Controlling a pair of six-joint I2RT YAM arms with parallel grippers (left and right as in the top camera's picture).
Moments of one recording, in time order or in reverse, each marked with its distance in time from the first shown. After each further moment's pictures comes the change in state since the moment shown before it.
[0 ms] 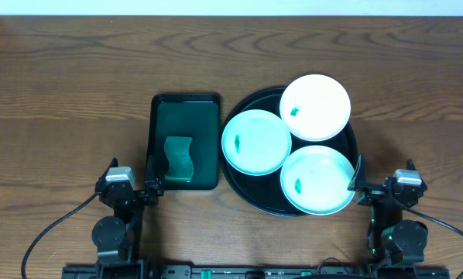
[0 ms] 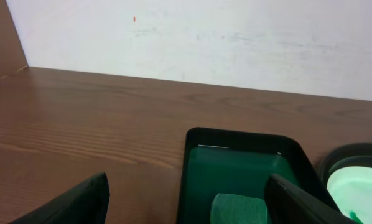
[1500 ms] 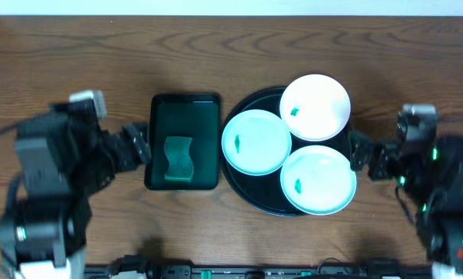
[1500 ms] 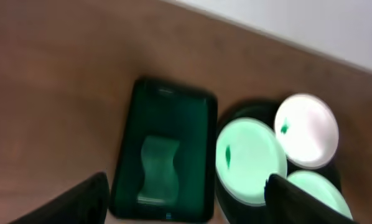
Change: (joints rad) left arm 0.000 0.939 1.317 -1.007 0.190 -0.157; right arm 0.004 0.811 1.018 -0.771 -0.339 0.117
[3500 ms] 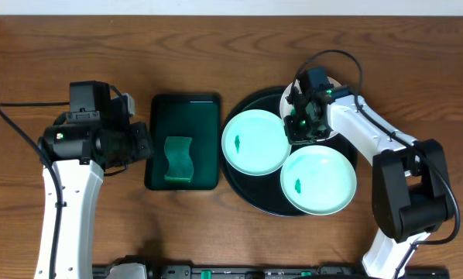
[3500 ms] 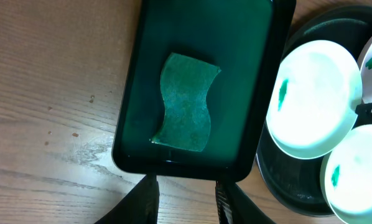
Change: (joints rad) left arm 0.000 0.322 -0.122 -0.056 0.001 0.022; right arm 0.283 1.114 0.270 0.056 -0.042 0.042
